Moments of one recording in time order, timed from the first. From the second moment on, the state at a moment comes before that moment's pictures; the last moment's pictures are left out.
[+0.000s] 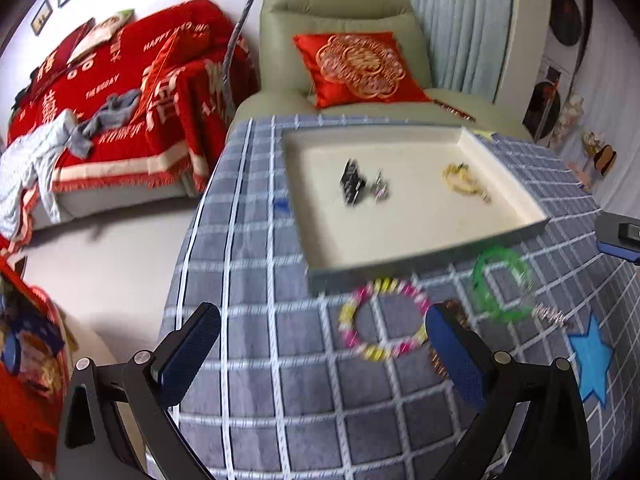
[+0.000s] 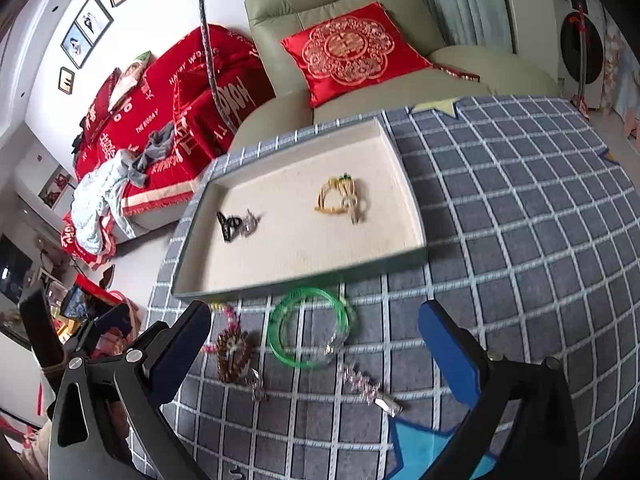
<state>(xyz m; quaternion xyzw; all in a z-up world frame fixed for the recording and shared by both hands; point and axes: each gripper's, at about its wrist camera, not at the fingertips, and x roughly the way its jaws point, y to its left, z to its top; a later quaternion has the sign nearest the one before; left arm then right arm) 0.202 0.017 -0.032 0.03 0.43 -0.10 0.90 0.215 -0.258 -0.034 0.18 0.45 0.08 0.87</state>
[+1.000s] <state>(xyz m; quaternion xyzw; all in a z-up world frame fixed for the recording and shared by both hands) 0.228 0.017 -0.083 -0.01 0.50 -0.07 0.87 0.244 -0.227 -0.095 0.10 0.53 0.02 0.84</state>
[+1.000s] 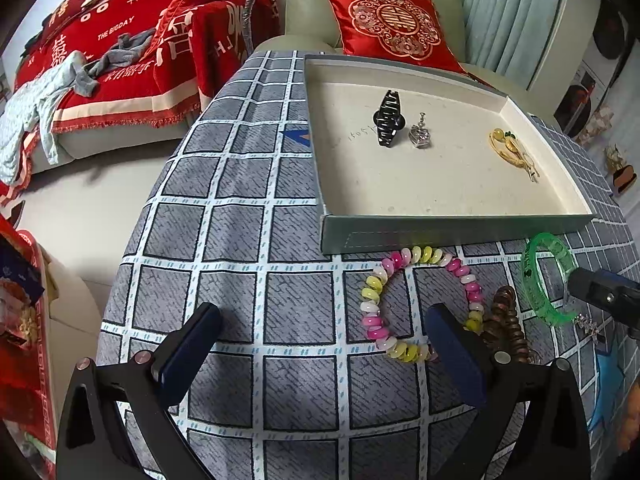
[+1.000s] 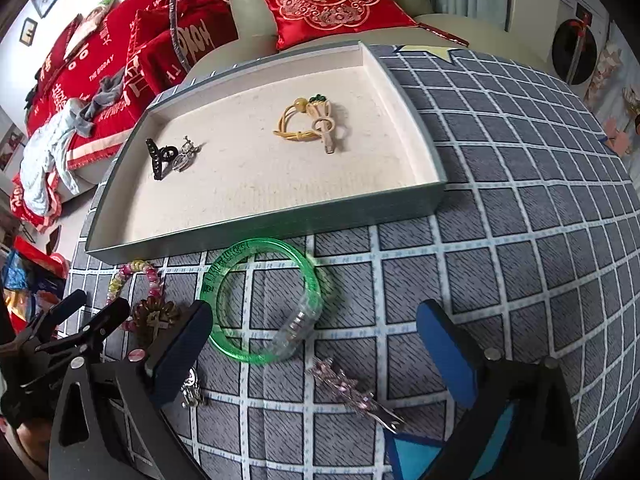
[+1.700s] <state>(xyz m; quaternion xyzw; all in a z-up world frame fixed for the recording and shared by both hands) 0.216 -0.004 -0.068 0.03 0.48 -0.13 0.87 0.246 -0.192 -0.097 -0.01 0.53 0.01 0.85</state>
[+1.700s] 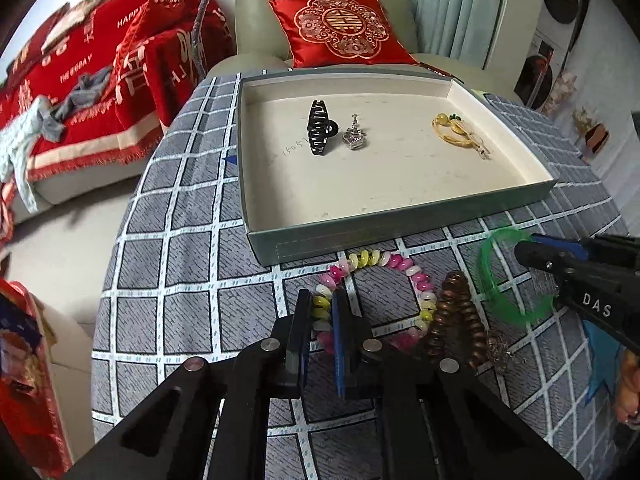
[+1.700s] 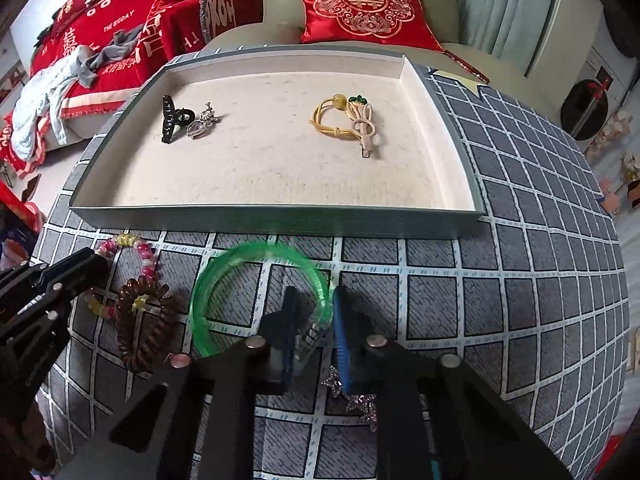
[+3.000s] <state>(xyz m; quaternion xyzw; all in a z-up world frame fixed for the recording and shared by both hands) 0.303 -0.037 -0.028 0.02 0.48 -0.20 0.86 0.330 -0.235 -0.048 0.05 0.49 0.03 0.87</state>
